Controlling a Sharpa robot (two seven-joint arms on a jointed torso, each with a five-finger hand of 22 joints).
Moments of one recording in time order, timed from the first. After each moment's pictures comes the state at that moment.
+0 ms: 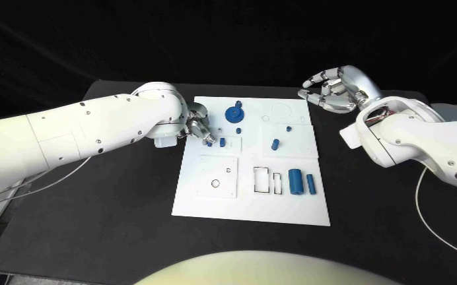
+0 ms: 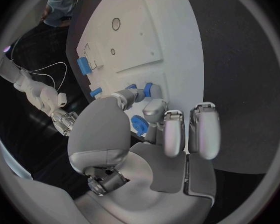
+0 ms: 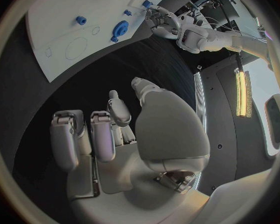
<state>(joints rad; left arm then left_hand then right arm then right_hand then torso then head) 1.30 -0.69 -0.10 1.38 -1.09 0.23 -0.53 1.09 -0.20 0.61 0.14 0.55 0.94 0.03 0.76 0.57 1.37 -0.05 1.18 0.95 1.46 -0.09 1.56 1.31 0.07 1.47 0.01 1.45 1.31 1.29 -0.96 -0.13 1.64 -0.90 -0.64 -0.02 1.28 -0.18 0.29 0.29 0.27 0.85 0.16 0.29 0.37 1.29 0.08 1.19 1.23 1.46 0.00 1.51 1.31 0.01 1.47 0.10 1.51 1.31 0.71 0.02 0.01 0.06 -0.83</state>
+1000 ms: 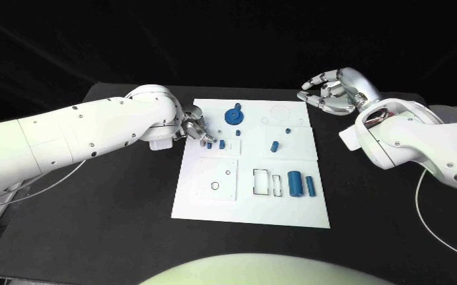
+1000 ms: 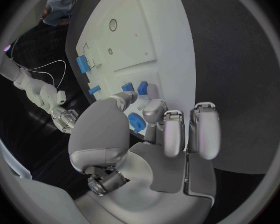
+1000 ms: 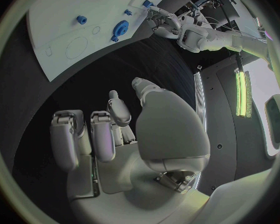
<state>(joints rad) 1.29 -0.72 -0.09 1.39 -1.09 0.22 -0.53 1.01 -0.21 0.43 0.29 0.40 0.97 0.02 0.72 0.55 1.37 -0.05 1.18 0.97 1.47 -0.10 1.56 1.31 0.07 1.47 0.01 1.45 1.31 1.29 -0.97 -0.13 1.64 -0.90 -0.64 -0.02 1.27 -0.18 0.29 0.29 0.27 0.84 0.15 0.29 0.37 1.29 0.08 1.19 1.22 1.46 0.00 1.51 1.31 0.01 1.47 0.10 1.51 1.31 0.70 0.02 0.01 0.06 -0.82</state>
